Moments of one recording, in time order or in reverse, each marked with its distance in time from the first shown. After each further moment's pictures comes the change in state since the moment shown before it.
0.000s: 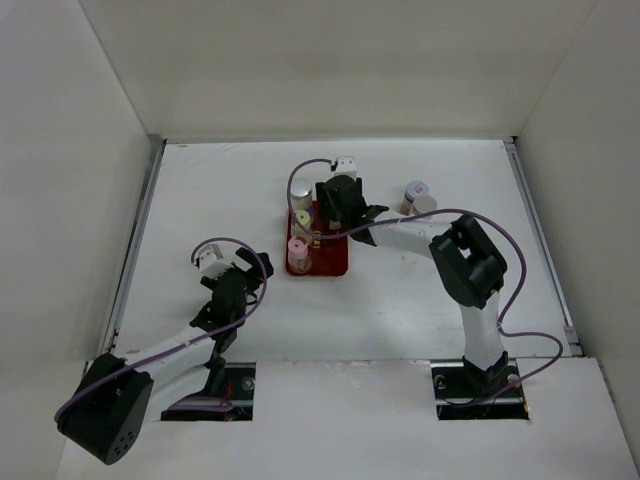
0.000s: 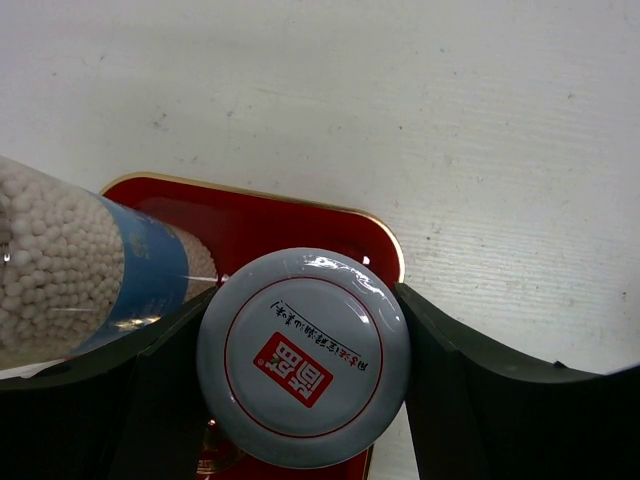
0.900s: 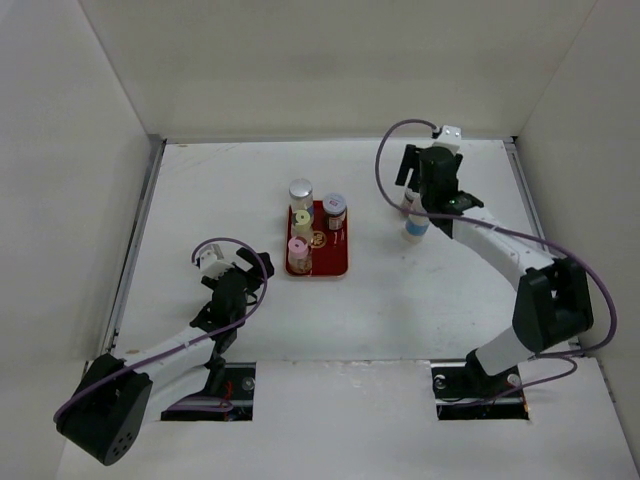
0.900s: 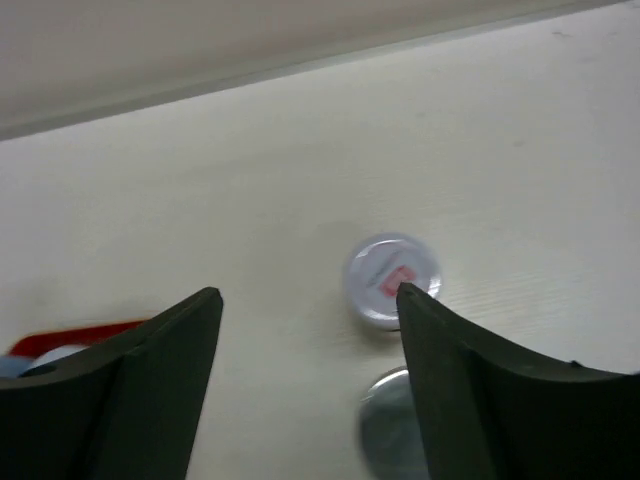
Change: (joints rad) left arm -0.007 -0.007 0.000 0.001 0.001 0.000; right arm -0.297 -0.518 -0.277 -0.037 0.019 -0.005
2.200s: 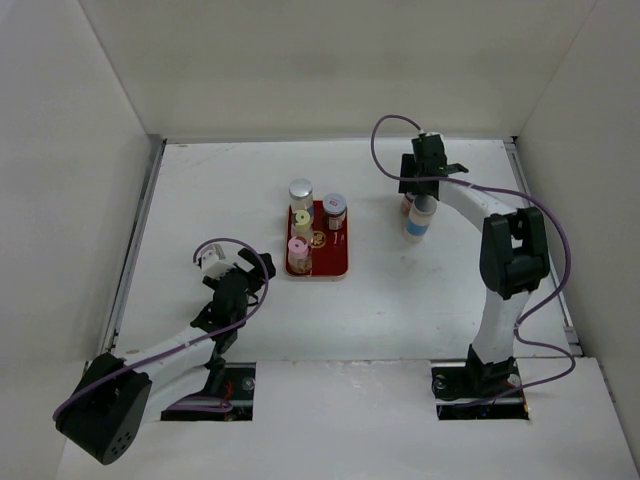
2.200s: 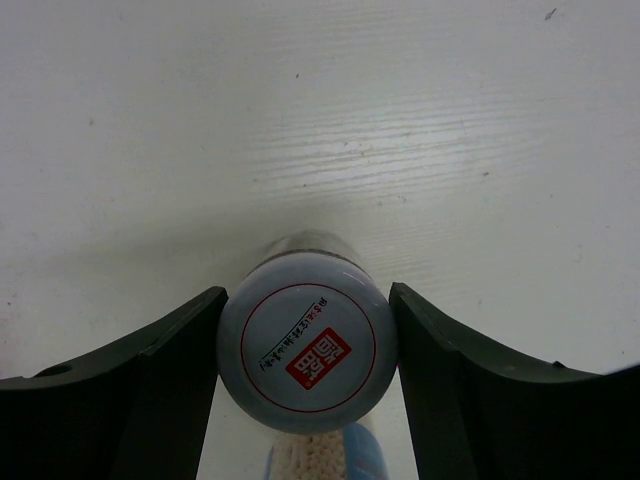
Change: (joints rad) left arm -0.018 0.002 0.000 0.000 -0.001 0.000; right arm -0.176 0.431 0.380 -0.409 -0.177 -0.072
